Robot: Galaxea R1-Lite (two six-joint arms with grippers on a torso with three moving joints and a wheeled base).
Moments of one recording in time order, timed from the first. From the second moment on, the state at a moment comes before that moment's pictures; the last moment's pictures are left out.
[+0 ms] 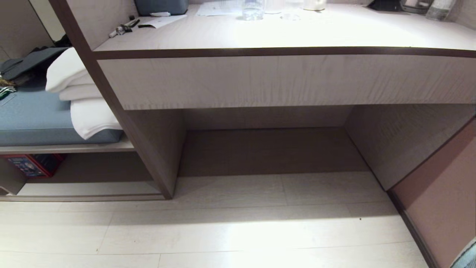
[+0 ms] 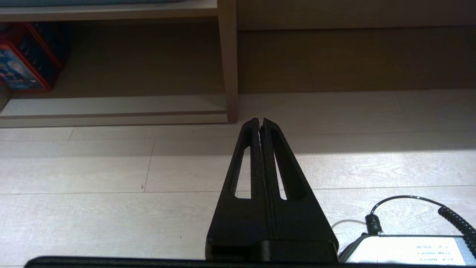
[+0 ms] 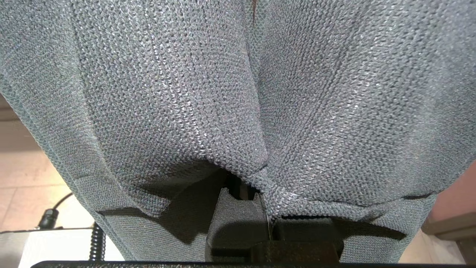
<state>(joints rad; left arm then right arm) 0.00 0.00 0.00 0.00 0.00 -0.01 -0.01 0.00 0.00 0.10 -0.03 0.07</state>
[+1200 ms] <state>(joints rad) 0.00 0.00 0.00 0.00 0.00 -0.01 -0.01 0.00 0.00 0.10 -0.03 0.07</state>
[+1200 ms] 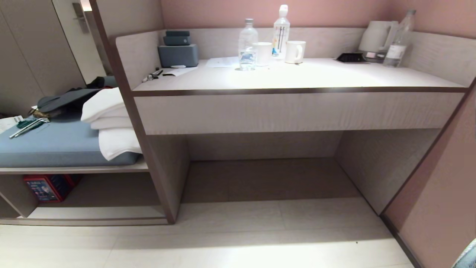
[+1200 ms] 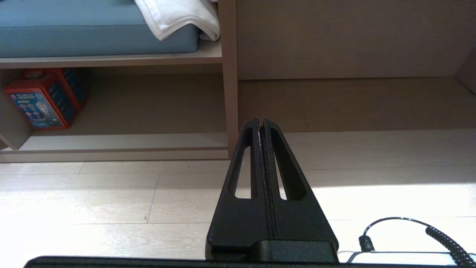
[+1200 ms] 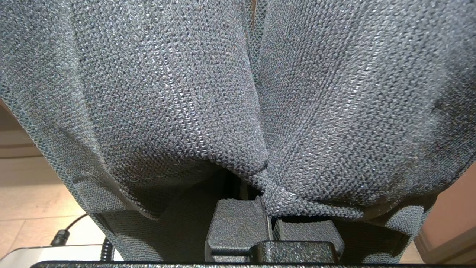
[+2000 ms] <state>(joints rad) 0.00 0.00 0.00 0.00 0.00 -0.01 -0.01 0.00 0.00 0.10 -0.04 0.07</state>
